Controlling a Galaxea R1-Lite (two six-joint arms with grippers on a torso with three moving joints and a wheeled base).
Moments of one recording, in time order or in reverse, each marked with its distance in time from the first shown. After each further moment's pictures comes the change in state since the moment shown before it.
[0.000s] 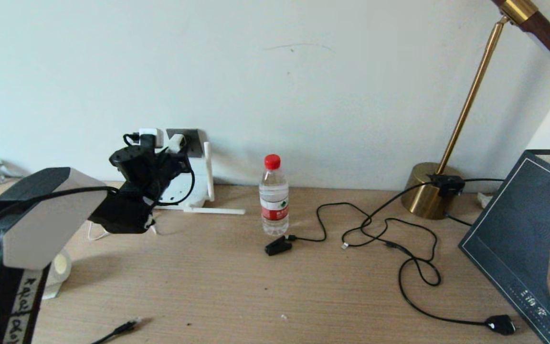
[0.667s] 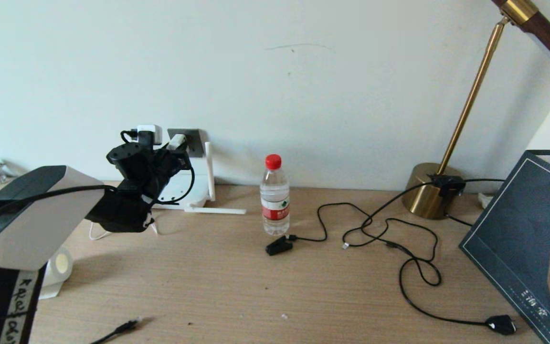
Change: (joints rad) left arm -0.001 -0.006 0.001 -0.012 -0.012 0.001; right arm 0.000 0.000 0.000 0.000 0.000 0.000
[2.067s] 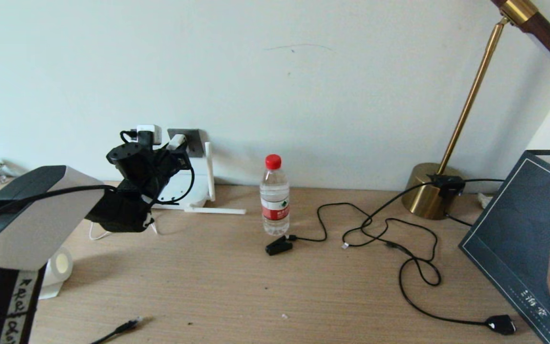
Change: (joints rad) left arm -0.003 0.004 0.003 0.002 -0.005 -0.014; right arm 0.000 0.000 0.000 0.000 0.000 0.000
